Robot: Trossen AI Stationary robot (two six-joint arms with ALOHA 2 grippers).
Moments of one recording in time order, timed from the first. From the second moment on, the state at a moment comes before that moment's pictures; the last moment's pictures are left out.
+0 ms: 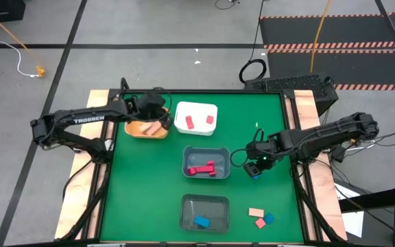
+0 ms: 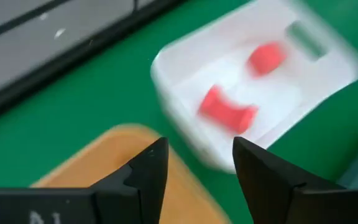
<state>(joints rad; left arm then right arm) 0.42 1.26 0.88 -0.44 -0.15 -0.36 0.16 1.19 0.81 -0.91 -0.27 1.23</state>
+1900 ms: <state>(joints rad) 0.36 1.26 1.31 -0.56 -0.01 -0.24 0.25 1.29 0.66 -0.64 -0.13 1.18</state>
